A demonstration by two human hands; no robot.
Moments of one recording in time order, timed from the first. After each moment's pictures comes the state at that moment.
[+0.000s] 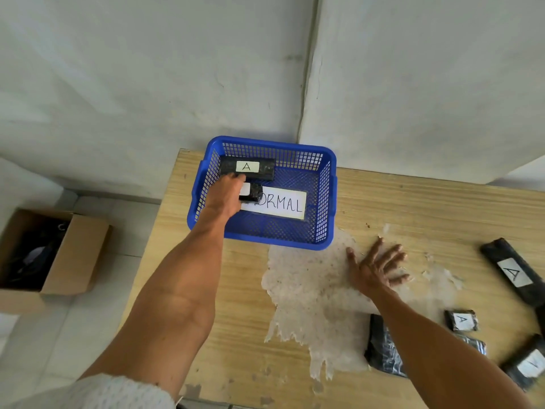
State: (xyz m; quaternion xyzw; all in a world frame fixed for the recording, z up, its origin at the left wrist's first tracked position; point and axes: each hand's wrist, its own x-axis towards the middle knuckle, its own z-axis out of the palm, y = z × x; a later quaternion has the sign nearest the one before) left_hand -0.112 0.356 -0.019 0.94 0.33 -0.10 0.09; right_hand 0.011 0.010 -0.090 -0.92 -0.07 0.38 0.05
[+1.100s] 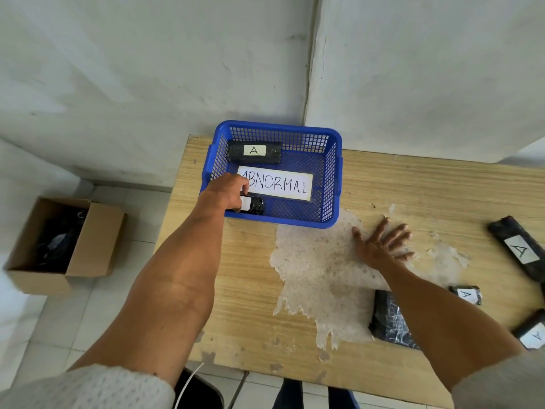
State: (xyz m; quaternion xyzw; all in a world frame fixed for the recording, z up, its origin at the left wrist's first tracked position) left_hand -0.141 0.349 0.003 0.90 0.33 -0.25 0.17; right_hand 0.014 0.013 -0.071 -0.90 -0.06 0.43 0.04
